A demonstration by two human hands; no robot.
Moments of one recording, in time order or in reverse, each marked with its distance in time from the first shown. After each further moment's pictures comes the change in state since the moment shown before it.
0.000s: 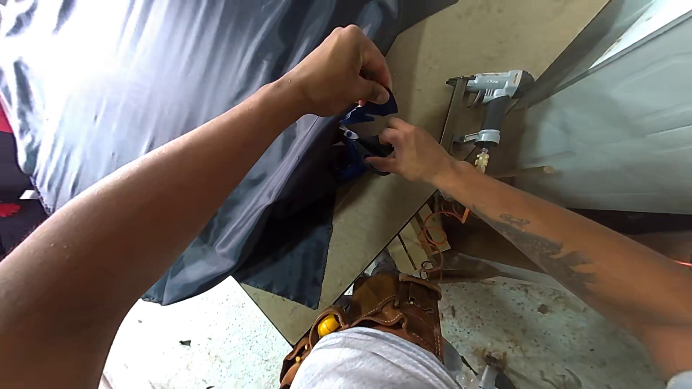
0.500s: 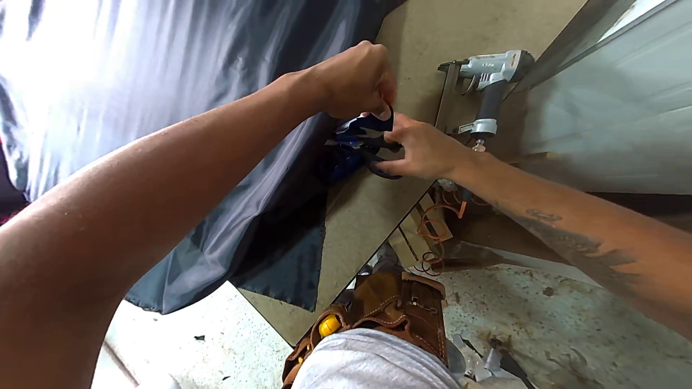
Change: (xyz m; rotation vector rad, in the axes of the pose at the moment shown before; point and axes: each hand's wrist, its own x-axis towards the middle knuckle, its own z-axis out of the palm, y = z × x) left_hand 0.066 -0.006 0.038 0.294 -0.323 -0.026; right_hand -0.017 0.039 -0.011 0.138 -0.065 -0.057
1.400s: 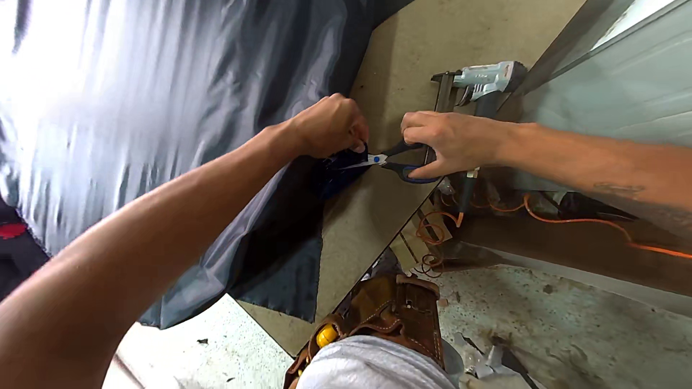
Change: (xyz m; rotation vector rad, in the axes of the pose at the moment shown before) left_hand -0.018 -0.030 0.041 -0.042 -0.011 -0.009; right_hand 0.002 0.055 -0.059 -0.237 -0.186 -0.371
